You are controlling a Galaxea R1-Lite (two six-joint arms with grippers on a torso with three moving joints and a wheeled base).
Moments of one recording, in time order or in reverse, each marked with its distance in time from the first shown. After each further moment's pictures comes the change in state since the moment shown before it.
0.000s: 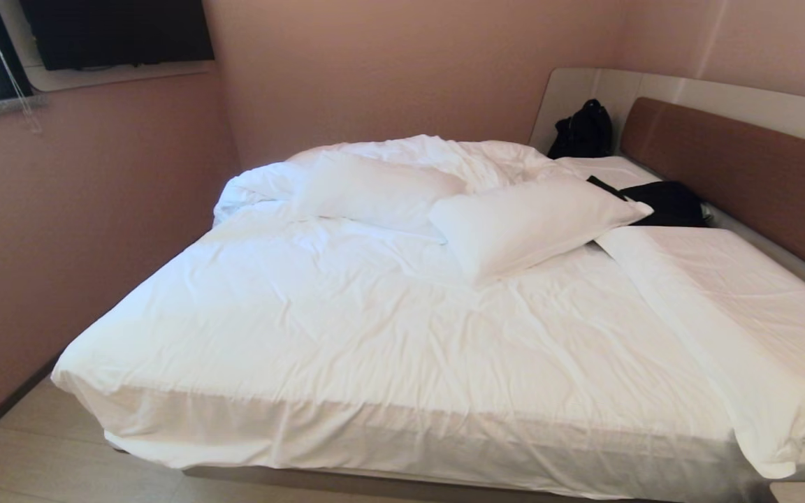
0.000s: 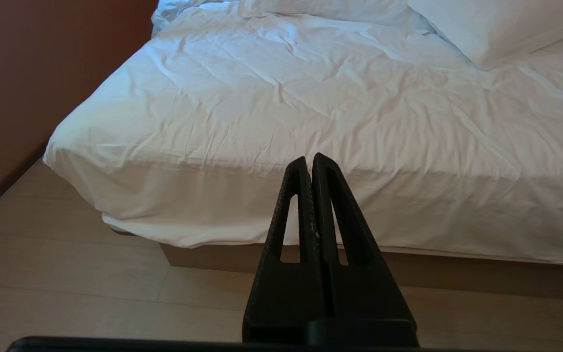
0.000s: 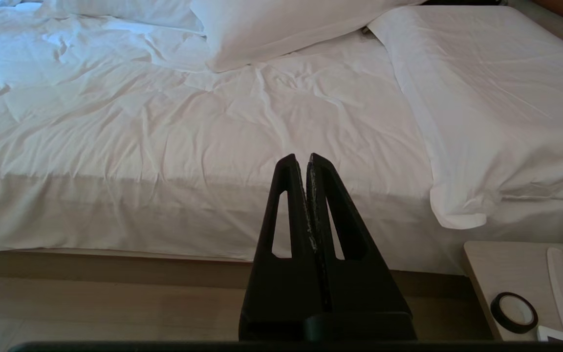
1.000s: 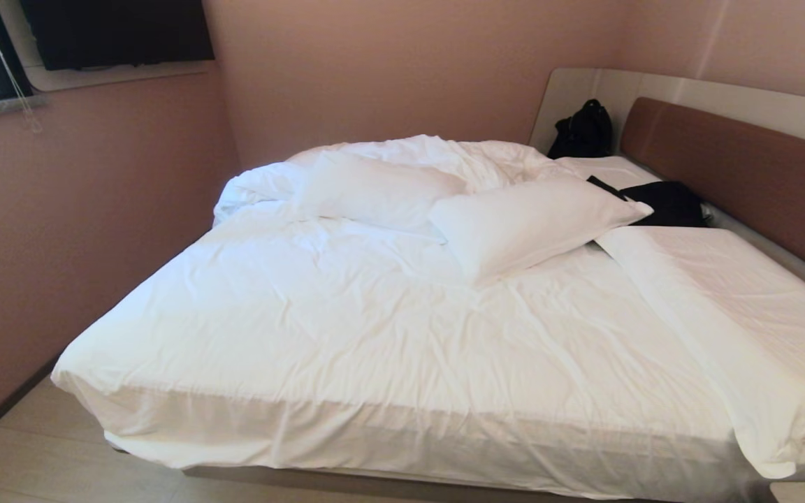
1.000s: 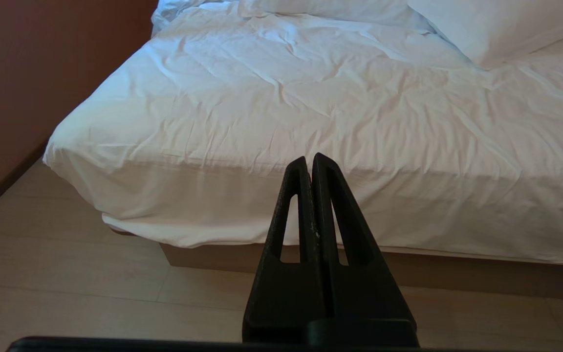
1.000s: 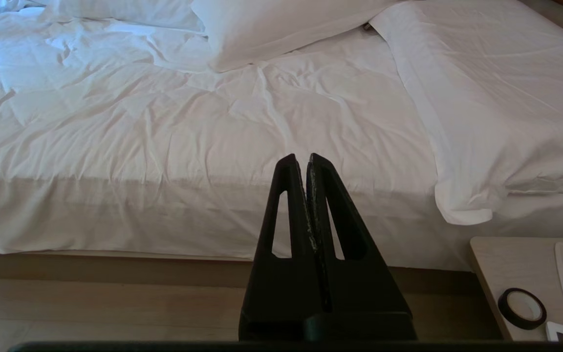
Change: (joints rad) left arm 0.000 0.000 0.000 0.000 0.000 0.000; right arm 0.000 -0.001 0.000 0.004 -0.001 0.023
